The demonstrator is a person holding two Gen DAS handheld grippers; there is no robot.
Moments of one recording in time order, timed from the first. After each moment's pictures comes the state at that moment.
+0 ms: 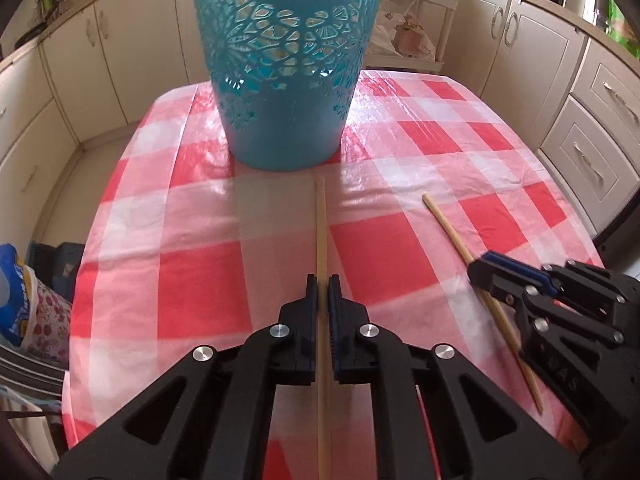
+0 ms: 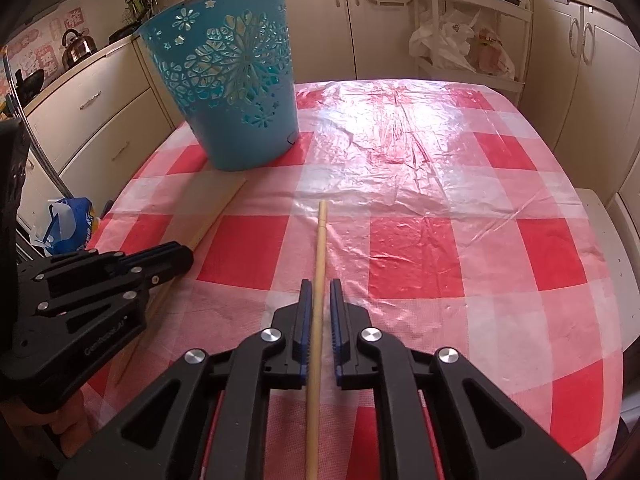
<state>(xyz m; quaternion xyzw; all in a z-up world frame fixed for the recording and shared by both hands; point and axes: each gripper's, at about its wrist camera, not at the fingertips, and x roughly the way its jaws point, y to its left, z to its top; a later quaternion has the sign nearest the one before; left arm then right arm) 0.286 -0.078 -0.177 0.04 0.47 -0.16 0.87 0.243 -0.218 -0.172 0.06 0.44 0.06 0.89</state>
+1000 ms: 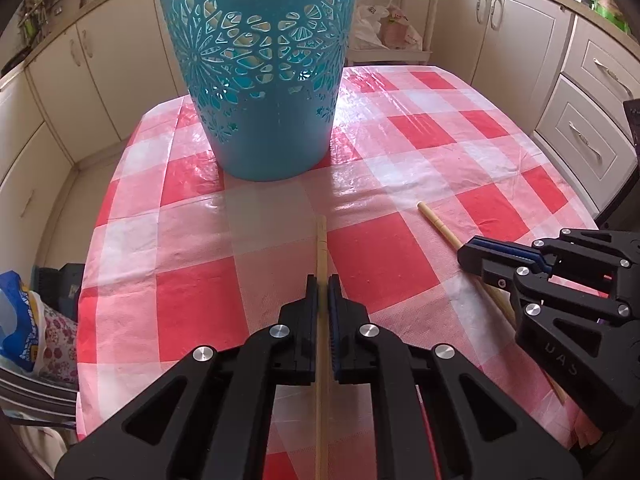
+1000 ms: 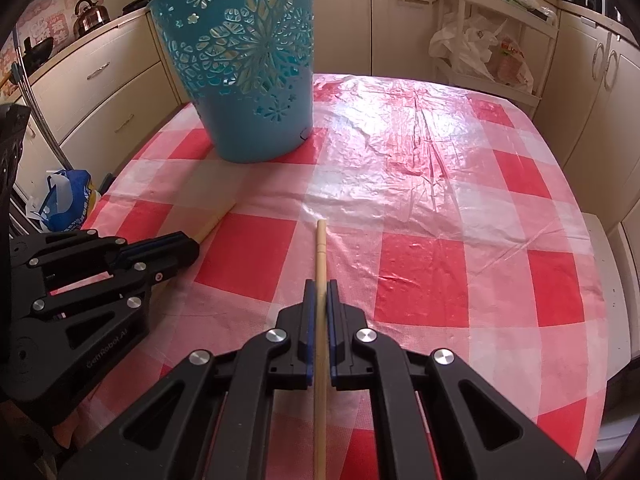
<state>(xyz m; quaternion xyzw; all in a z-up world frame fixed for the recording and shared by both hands) 0.293 -0.089 -0.177 0.09 0.46 -0.17 0.87 0.260 -0.211 -0.170 0.01 0.46 0.07 0.88</state>
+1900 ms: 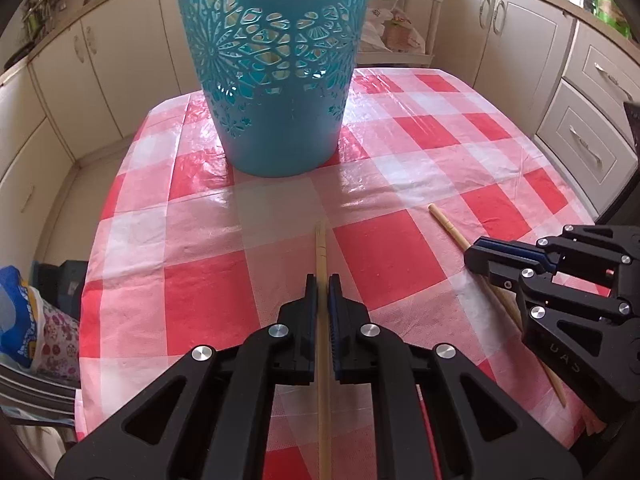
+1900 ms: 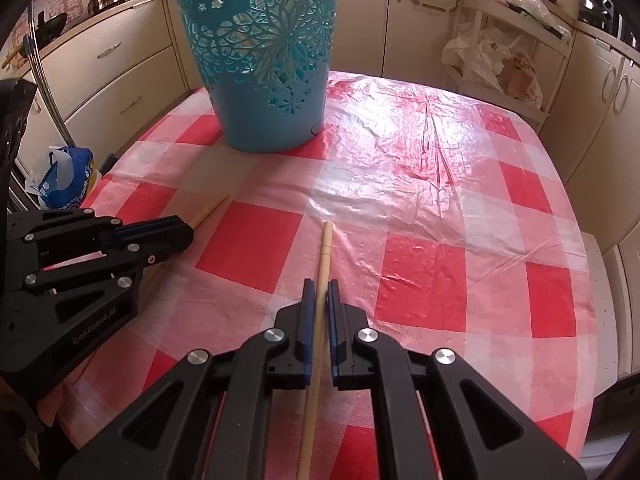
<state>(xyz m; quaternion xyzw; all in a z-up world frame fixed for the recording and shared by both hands) 0.292 -0.083 -0.180 0.09 0.45 -0.17 0.87 0.258 -0.203 -0.170 -0.03 0.46 0.08 0.88</state>
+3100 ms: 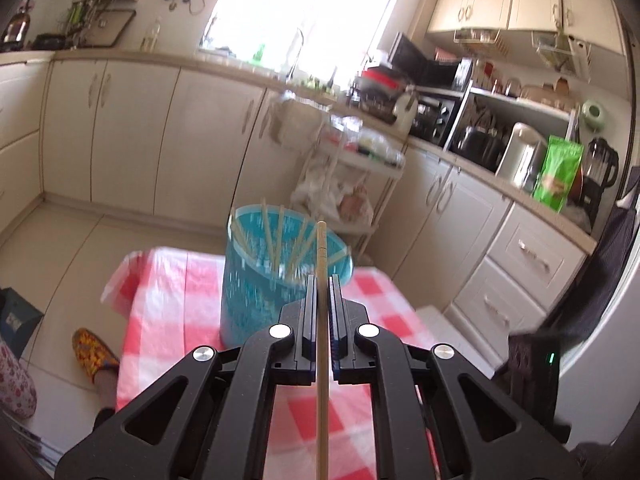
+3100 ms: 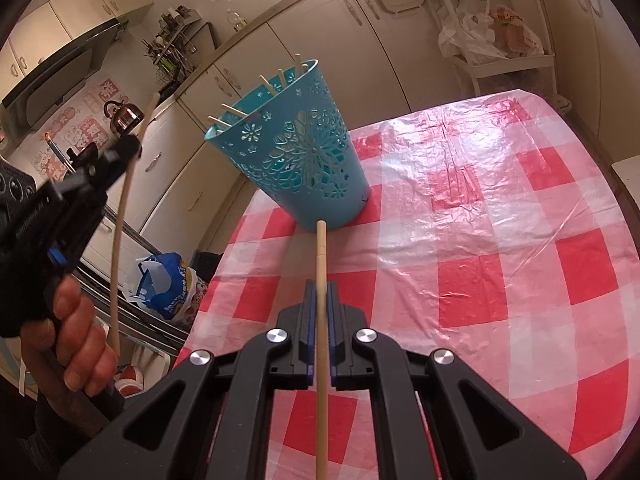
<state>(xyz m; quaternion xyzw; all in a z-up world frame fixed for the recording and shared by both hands) 0.293 -0.011 -0.019 -0.12 0.23 -0.25 0.93 0.246 -0.239 -0.111 0.21 0.41 0.16 0.87</state>
